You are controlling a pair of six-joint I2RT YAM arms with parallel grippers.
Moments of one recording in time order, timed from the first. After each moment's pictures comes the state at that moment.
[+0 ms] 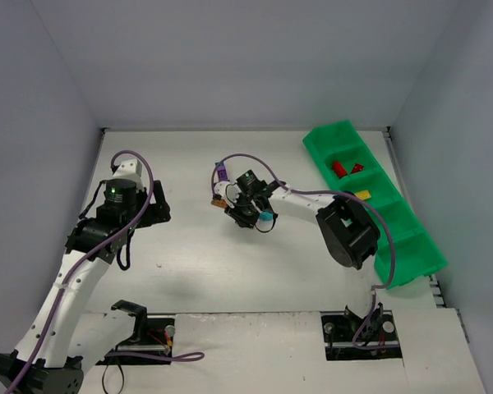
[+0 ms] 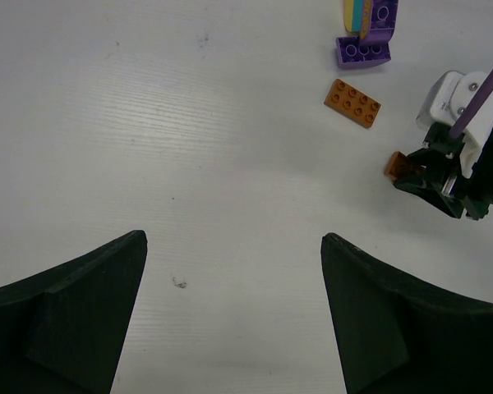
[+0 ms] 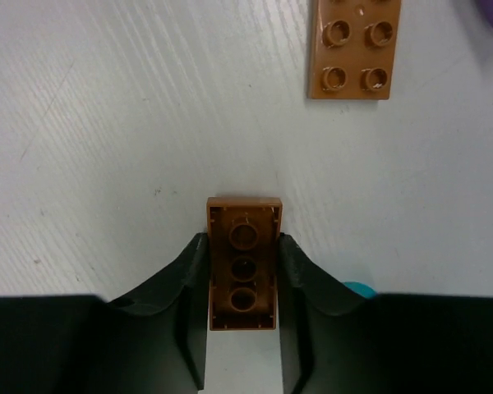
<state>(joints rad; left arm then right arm) -0.27 0.89 1.02 -0.79 -0.16 -0.38 0.71 2.02 1.35 -0.37 -0.21 -0.45</state>
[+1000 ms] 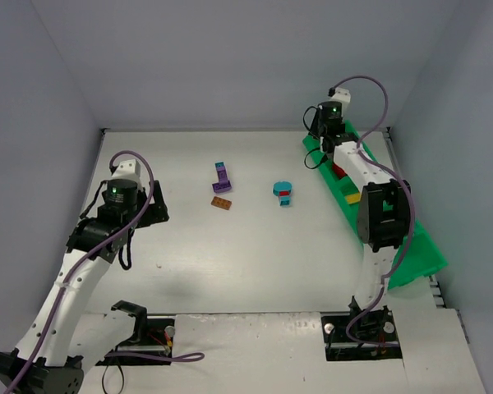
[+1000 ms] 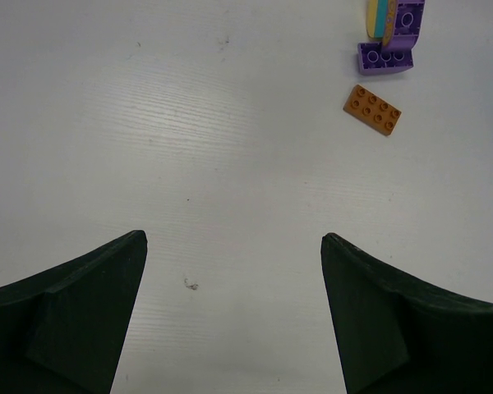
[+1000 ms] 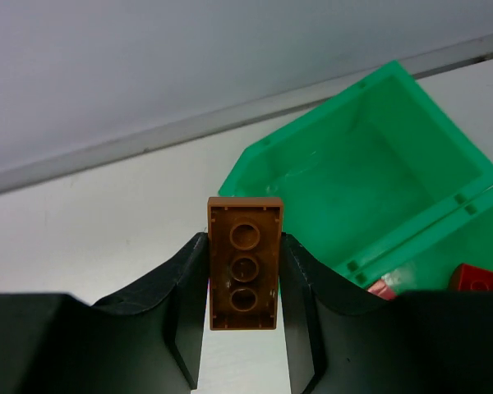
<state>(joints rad) -0.27 0.89 1.02 -0.79 -0.21 -0.38 0.18 2.02 1.65 -0.08 0.27 0.28</state>
